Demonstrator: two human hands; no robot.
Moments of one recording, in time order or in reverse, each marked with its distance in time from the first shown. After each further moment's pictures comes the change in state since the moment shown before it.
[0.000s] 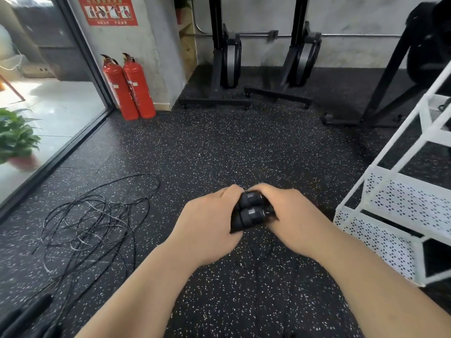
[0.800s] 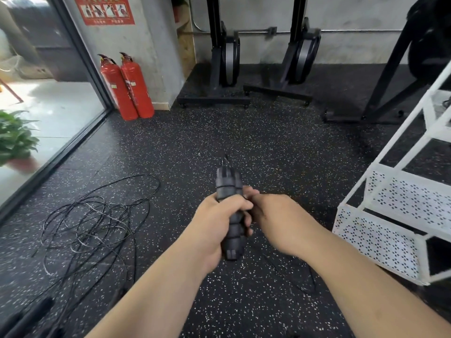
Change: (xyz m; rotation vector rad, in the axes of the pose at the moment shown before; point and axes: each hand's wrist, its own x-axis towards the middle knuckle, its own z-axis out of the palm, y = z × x) left_hand 0.013 0.022 0.013 -1.639 -0.031 -0.523; right_hand 0.021 0.000 0.024 -0.021 -0.062 0.092
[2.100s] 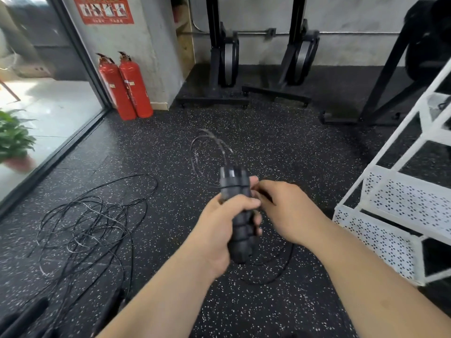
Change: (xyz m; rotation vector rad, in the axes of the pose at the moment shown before) left_hand -0.003 -0.008 0.011 -0.159 -0.083 0.042; right_hand 0.004 0.014 -0.017 0.126 0.161 -0.038
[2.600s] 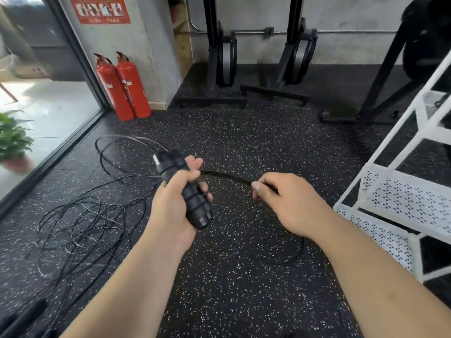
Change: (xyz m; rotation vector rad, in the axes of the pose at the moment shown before) left_hand 0.016 0.037 -0.039 -0.161 0.282 0.187; right_hand -0.002 0.007 -0.018 0.098 0.007 0.019
